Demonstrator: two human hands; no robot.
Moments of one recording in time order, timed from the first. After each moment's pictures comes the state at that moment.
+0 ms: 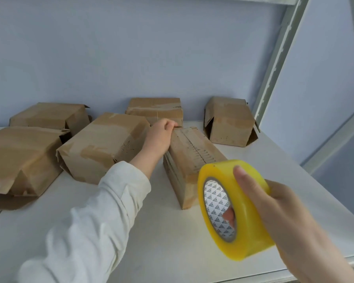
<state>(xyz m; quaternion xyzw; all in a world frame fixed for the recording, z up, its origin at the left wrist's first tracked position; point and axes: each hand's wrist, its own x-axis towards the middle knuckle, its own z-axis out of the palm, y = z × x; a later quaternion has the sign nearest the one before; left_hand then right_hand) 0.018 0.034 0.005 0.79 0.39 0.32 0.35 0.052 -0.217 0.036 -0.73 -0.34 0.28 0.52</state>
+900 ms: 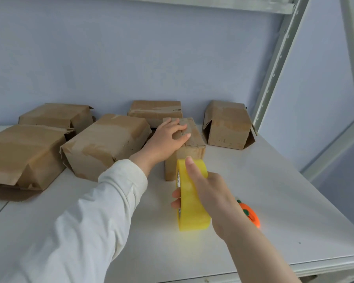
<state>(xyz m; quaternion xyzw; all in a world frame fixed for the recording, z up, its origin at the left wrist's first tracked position) 0.019 0.026 -0.002 0.87 0.29 0.26 0.30 0.040 -0.163 0.018 -0.68 -0.30 0.41 0.53</state>
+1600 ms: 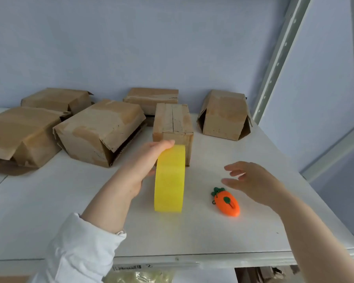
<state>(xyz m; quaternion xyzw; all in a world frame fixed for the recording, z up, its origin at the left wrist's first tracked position) -0.027 -0.080 0.007 0.61 0.43 0.23 0.62 0.169 -0.205 -0.010 -0.83 -0.46 0.21 0.20</state>
